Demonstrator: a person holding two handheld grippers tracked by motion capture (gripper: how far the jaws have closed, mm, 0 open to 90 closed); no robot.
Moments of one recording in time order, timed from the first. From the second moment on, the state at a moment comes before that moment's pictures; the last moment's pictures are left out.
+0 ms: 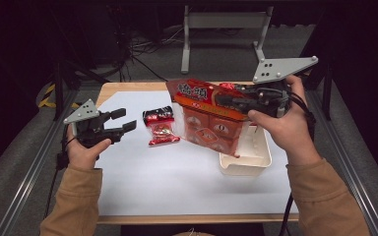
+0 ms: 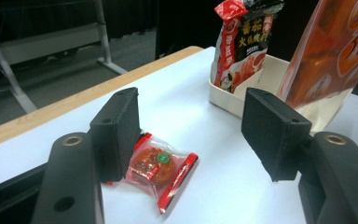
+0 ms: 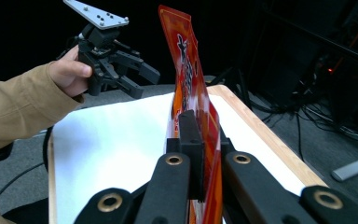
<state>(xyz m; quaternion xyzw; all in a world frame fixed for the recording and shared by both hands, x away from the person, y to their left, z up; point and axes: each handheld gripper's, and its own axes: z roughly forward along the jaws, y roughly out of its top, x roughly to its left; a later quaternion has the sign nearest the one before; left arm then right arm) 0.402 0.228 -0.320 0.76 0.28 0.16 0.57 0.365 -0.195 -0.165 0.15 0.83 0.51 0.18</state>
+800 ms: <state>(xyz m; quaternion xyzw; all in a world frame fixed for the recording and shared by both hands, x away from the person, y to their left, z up) 0.428 0.252 -0.362 0.75 0.34 0.16 0.54 0.376 -0.245 -0.177 0.21 0.82 0.49 0.22</state>
